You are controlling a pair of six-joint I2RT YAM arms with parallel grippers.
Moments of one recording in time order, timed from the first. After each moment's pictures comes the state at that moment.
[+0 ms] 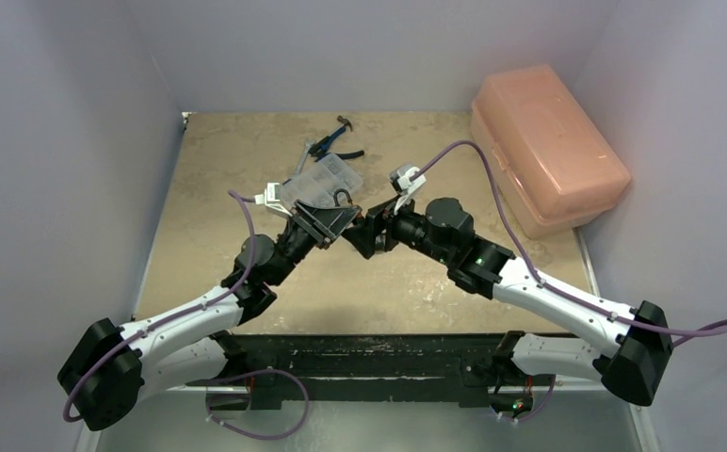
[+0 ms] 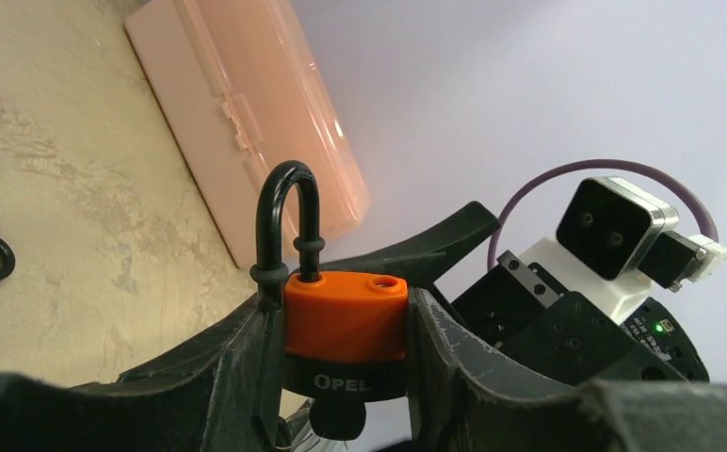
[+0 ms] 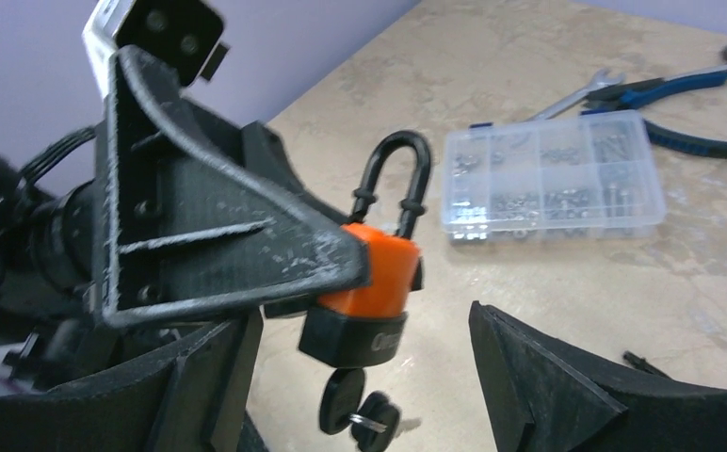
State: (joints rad) left arm -0.76 1.00 0.44 0.76 -0.08 -1.19; right arm 0.89 1.13 0.89 0.09 -0.05 0.31
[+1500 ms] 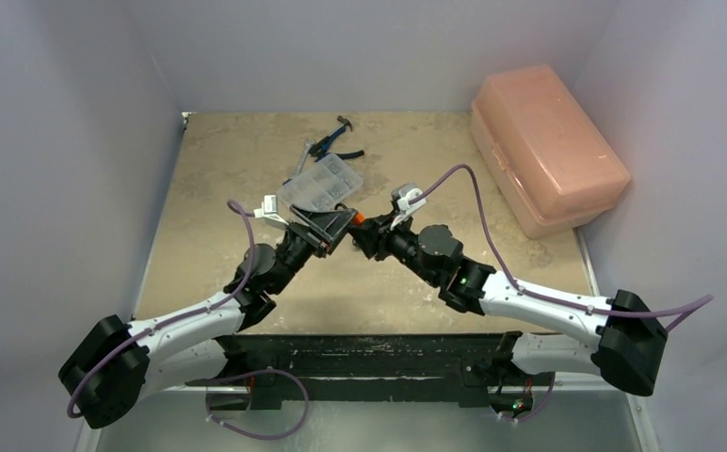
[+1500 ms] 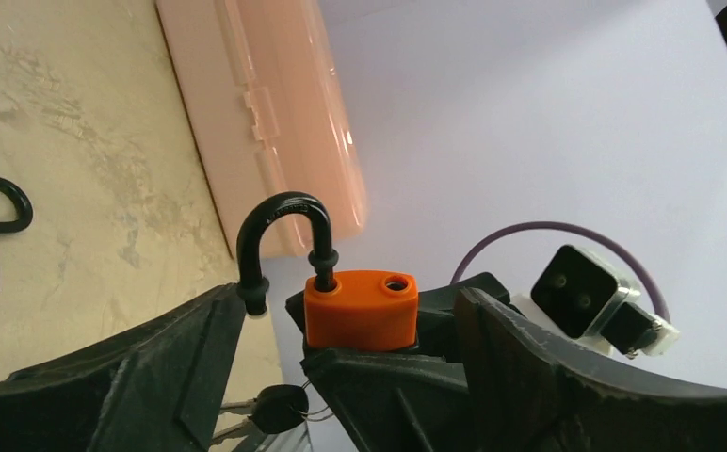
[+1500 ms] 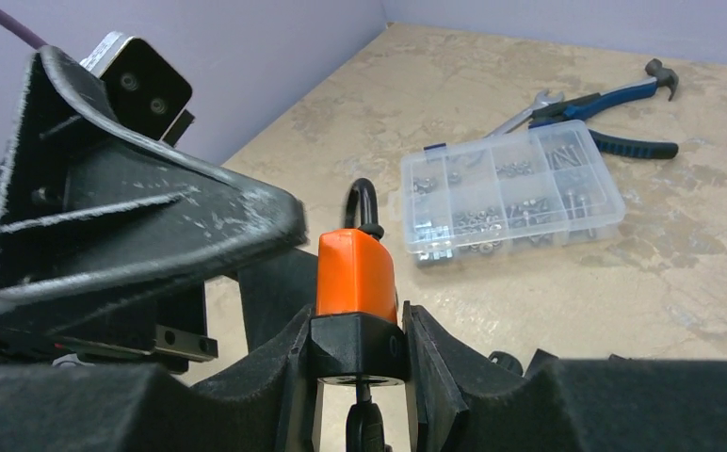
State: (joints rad) left arm -0.77 1.03 0.34 0.83 -0.14 -1.32; right arm 1.00 1.17 0.70 0.43 0.23 0.32
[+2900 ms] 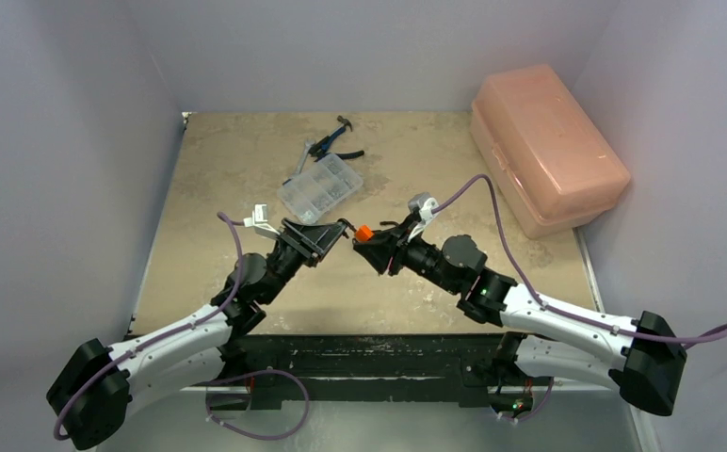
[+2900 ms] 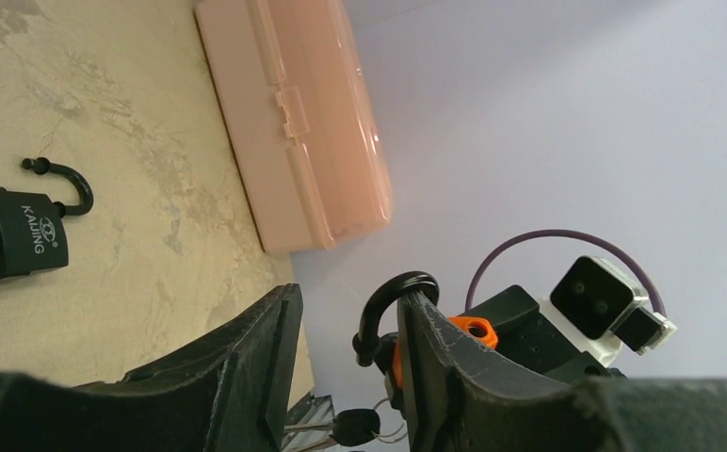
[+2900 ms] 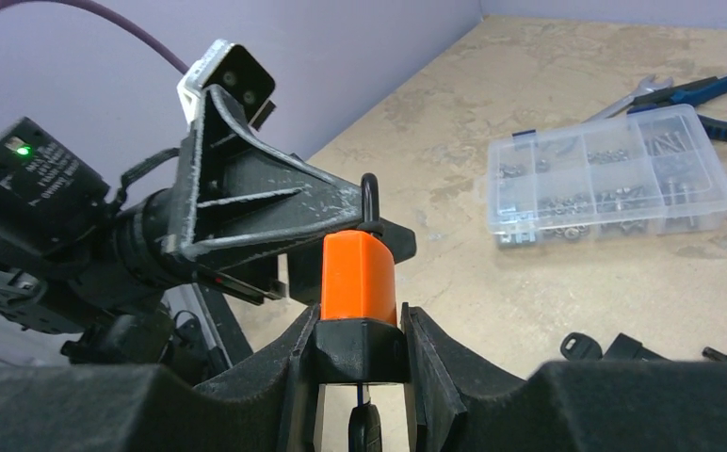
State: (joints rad) left arm -0.77 0.86 0.28 0.70 -0.16 -1.29; right arm 0.98 1.00 0.59 0.42 0.03 0.41
